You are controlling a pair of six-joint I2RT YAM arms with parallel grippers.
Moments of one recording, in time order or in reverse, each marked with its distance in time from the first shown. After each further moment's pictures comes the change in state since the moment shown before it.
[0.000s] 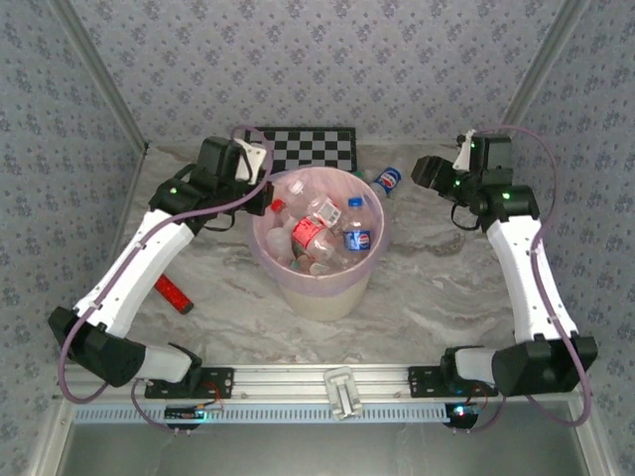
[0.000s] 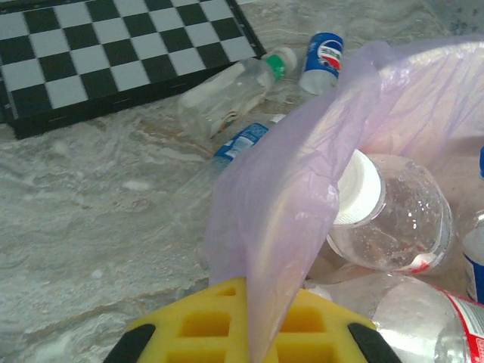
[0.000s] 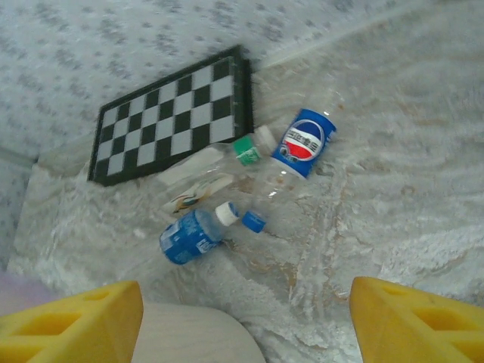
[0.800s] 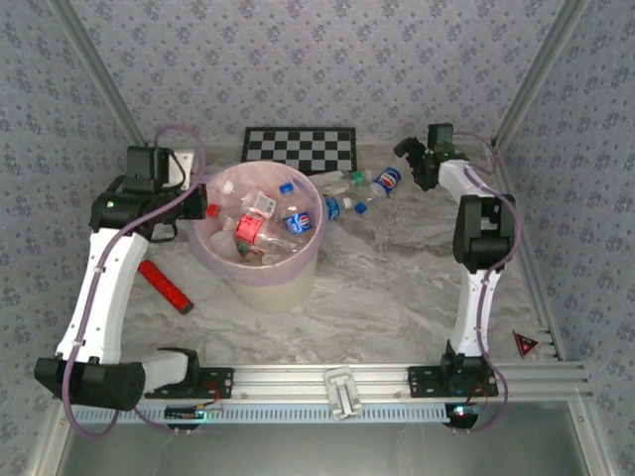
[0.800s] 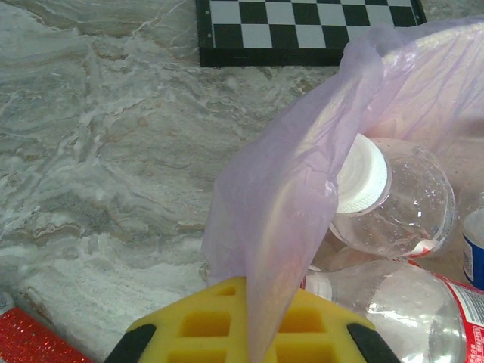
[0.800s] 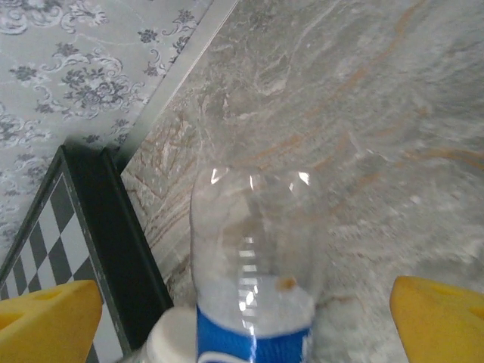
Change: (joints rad) left arm 0.359 -0.152 -0.042 -0.200 0.005 0.064; right arm -0.022 0.951 0.421 0.388 0.055 0.422
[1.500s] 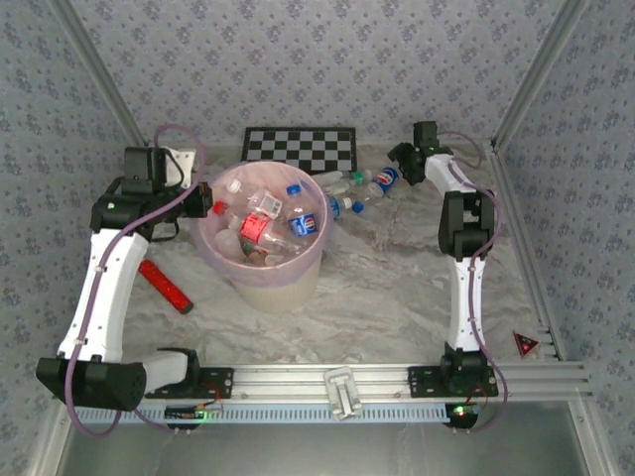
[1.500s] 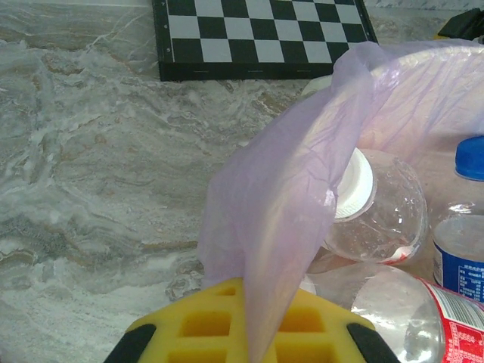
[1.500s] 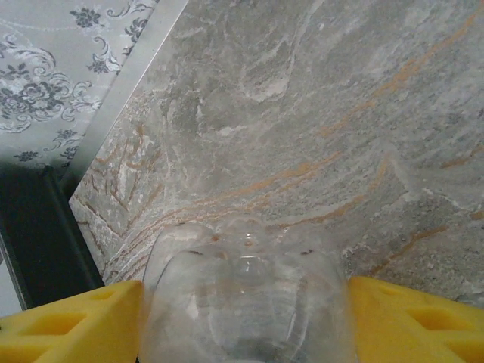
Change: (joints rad) left arm 0.011 -0.002 -0.040 0.082 0.132 -0.001; right arm 0.027 0.216 0.270 -0.134 0.046 0.011
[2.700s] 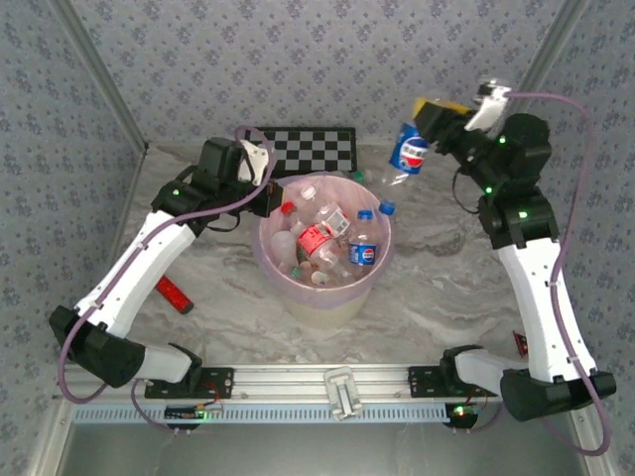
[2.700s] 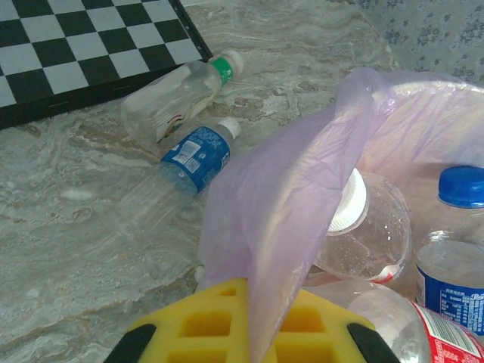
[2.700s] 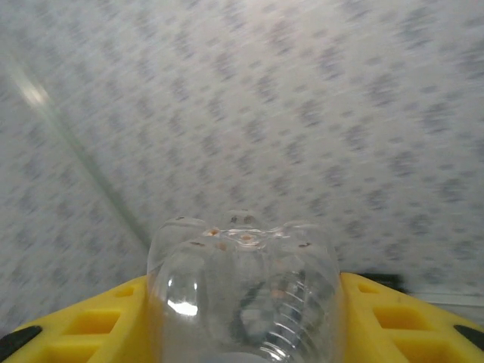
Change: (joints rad) left arm -0.404 0.163 0.066 0.185 0.003 -0.101; right arm 0.179 -1.284 -0.540 0.189 -0.139 -0.466
